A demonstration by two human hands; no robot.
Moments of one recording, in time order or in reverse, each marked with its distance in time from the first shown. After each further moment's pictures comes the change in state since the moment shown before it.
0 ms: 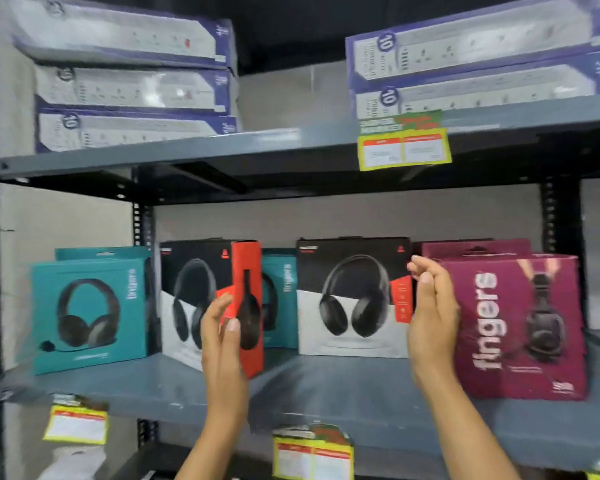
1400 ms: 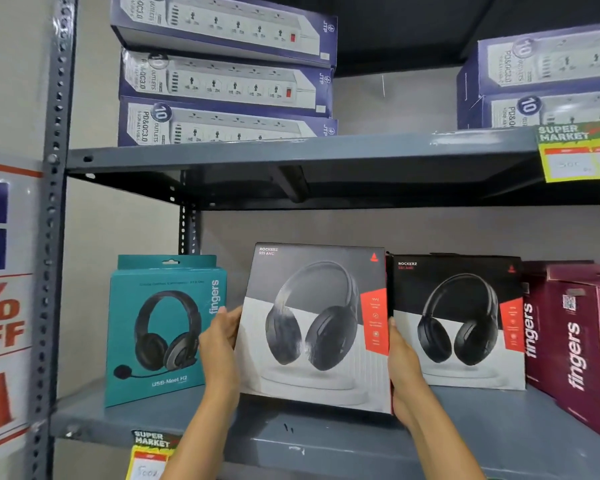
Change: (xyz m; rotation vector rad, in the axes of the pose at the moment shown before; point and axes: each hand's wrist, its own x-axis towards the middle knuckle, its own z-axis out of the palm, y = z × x) left_hand 0.154 -0.069 -0.149 -0.139 0.091 -0.394; right_hand -0.091 0.046 0.194 0.093 -0.301 0.798
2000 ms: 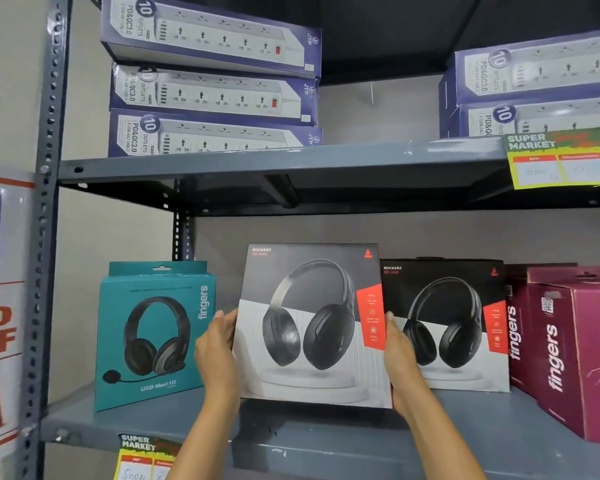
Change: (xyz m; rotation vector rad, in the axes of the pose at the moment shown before) left_hand -0.027 0.011 0.017 -0.045 0.067 0.059; right_hand 0.004 -0.019 -0.014 -0.141 0.054 -0.099
